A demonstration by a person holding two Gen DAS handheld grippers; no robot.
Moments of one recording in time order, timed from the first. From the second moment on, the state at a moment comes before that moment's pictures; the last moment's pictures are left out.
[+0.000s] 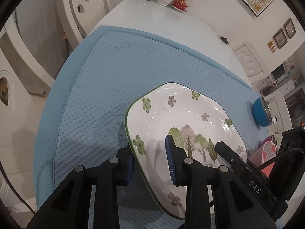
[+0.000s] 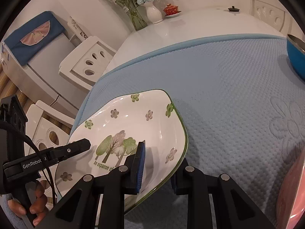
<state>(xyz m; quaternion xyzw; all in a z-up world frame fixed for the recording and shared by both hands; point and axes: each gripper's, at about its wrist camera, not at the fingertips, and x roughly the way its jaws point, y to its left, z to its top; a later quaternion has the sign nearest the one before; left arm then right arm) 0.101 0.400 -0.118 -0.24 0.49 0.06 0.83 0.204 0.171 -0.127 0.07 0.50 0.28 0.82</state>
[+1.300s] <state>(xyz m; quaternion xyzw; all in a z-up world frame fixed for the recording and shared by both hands) 0.021 0.371 -0.082 -0.24 0.45 0.09 0.85 0.139 0.148 -0.079 0.06 0.45 0.32 0.83</state>
